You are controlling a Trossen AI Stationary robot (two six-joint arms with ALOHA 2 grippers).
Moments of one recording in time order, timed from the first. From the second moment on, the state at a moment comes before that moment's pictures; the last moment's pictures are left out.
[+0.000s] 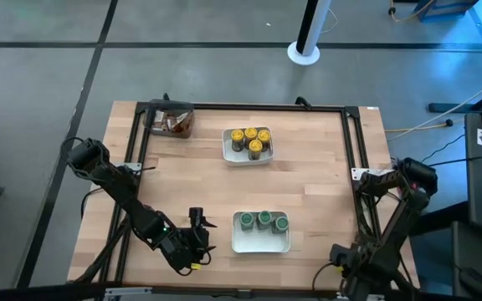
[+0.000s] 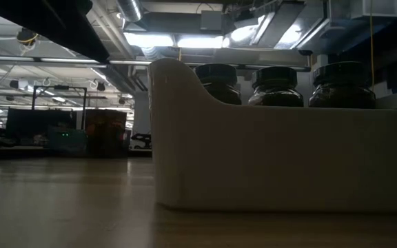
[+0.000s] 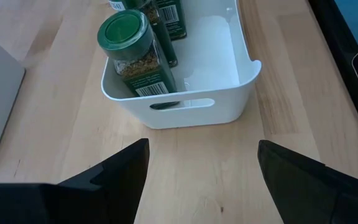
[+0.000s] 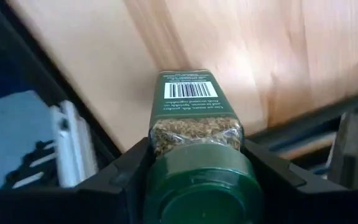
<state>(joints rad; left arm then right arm) -0.75 1.64 1.03 -0.30 -0.66 -0.47 1.11 1.74 1.29 -1.16 -0.19 1.53</state>
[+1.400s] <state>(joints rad) -0.77 1.64 1.03 -0.31 -0.66 -0.51 0.63 1.88 1.75 -1.00 0.25 0.52</state>
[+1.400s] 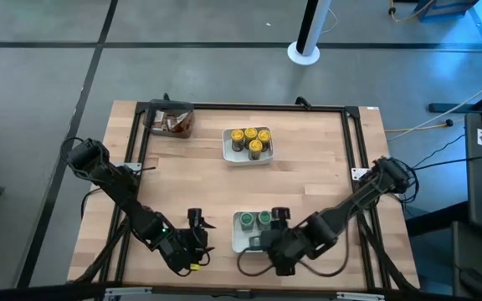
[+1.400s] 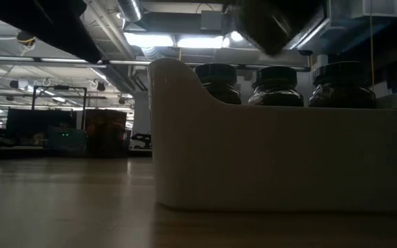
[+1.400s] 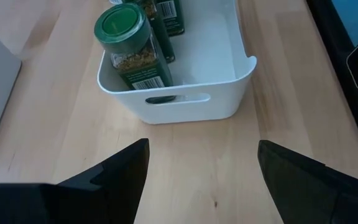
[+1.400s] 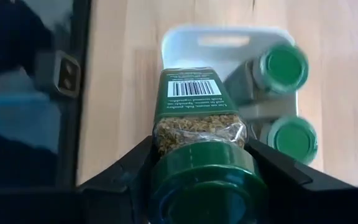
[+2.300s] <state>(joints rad) -0.77 1.64 1.03 -0.34 -0.66 -0.54 0.61 2.16 1.95 -1.42 0.12 0.57</state>
